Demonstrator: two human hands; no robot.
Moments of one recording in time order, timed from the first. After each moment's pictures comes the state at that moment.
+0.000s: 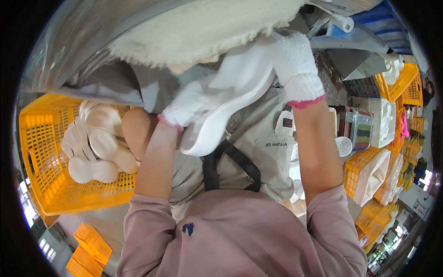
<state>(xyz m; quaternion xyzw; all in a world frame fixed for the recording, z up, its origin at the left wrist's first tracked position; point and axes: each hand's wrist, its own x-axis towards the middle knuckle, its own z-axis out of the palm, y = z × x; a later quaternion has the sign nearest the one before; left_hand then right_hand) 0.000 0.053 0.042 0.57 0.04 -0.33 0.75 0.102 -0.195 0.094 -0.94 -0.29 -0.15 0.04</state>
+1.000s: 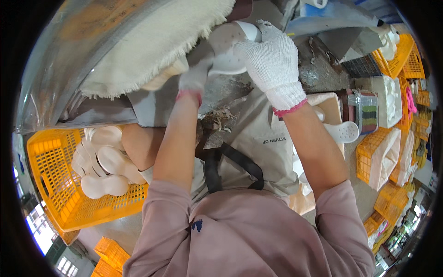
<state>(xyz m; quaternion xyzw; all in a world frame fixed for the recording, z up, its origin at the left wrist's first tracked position) 0.074 0.005 -0.007 0.96 0.05 -0.18 0.21 0.057 -0.186 0.121 -0.92 -0.02 -0.15 0.37</state>
